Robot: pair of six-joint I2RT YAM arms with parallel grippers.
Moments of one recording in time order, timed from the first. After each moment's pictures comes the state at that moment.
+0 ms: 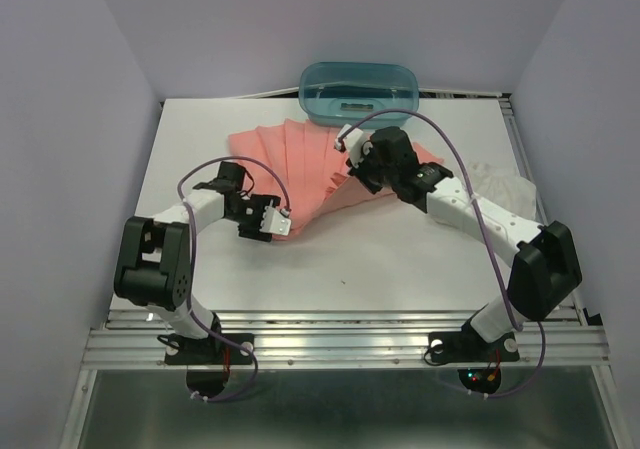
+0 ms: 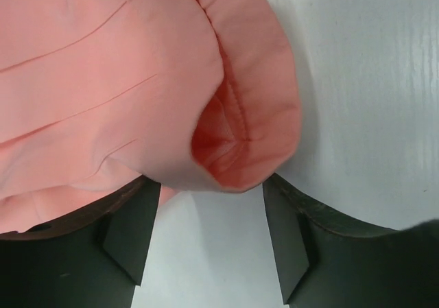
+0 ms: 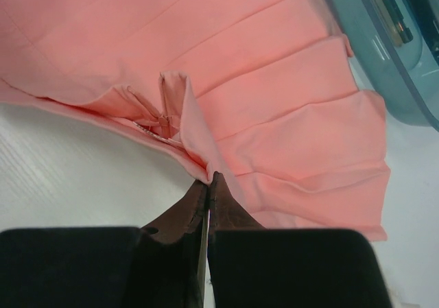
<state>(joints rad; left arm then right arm) -0.18 1.60 0.90 -0.54 0.58 1.65 0.63 1.55 1.26 -0.31 -0.01 -0.39</state>
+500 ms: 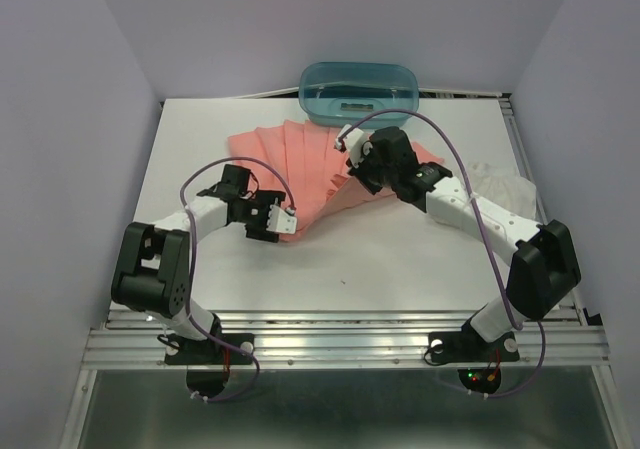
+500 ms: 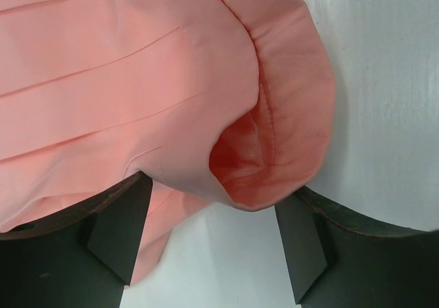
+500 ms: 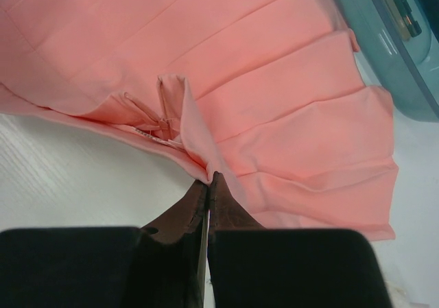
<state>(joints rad) -0.23 1.55 0.83 -0.38 0.59 1.53 0.62 1.56 1.26 -0.31 -0.01 -0.37</state>
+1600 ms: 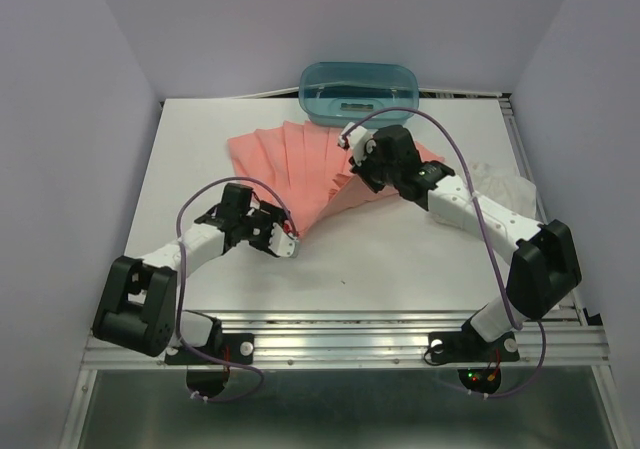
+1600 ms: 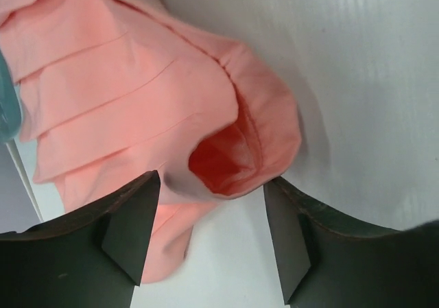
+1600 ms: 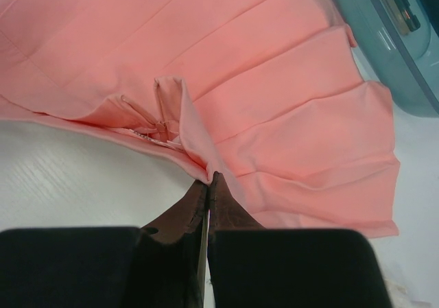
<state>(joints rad) -0.30 1.33 0.62 -0.20 0.56 1.55 0.60 1.56 1.26 -0.31 -0.01 -0.37</state>
